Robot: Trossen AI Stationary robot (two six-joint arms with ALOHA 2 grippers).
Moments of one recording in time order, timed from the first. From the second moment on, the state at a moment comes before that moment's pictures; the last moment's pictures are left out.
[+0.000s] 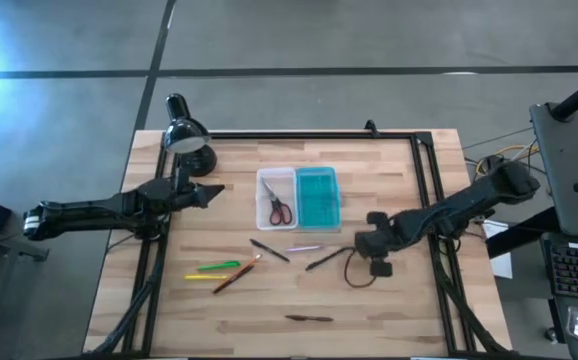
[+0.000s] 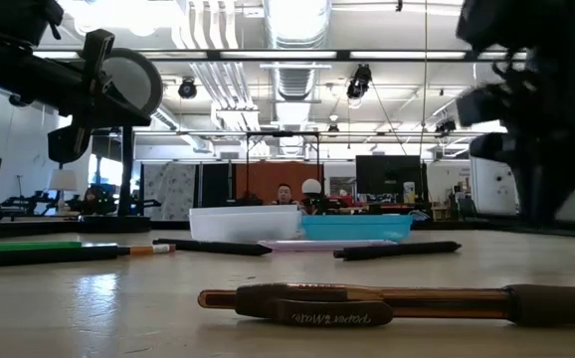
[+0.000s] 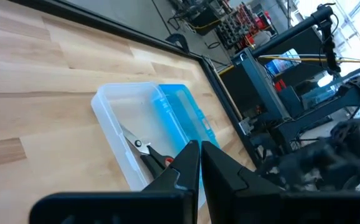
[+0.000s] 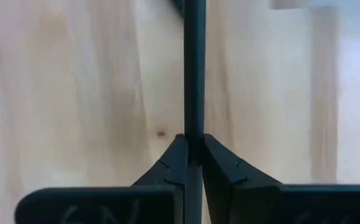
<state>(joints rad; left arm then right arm) 0.17 0.40 0.20 -0.11 -0.29 -0.99 0.30 1.37 0.70 -0.68 0.08 0.44</state>
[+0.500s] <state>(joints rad) 0.17 0.46 0.20 -0.11 -0.24 -0.94 -0.13 1.28 0.72 -0.09 -0.02 0.98</state>
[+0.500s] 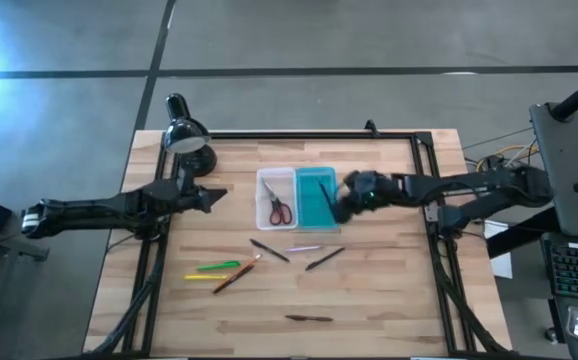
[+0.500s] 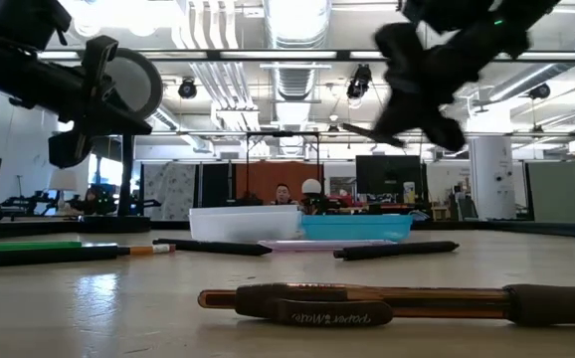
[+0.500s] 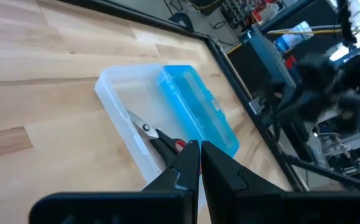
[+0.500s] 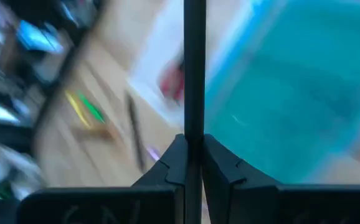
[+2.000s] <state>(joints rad) -0.53 0.98 0.54 -0.57 -0.23 -0.76 -0.15 1.71 1.35 -0.59 0.18 0.21</state>
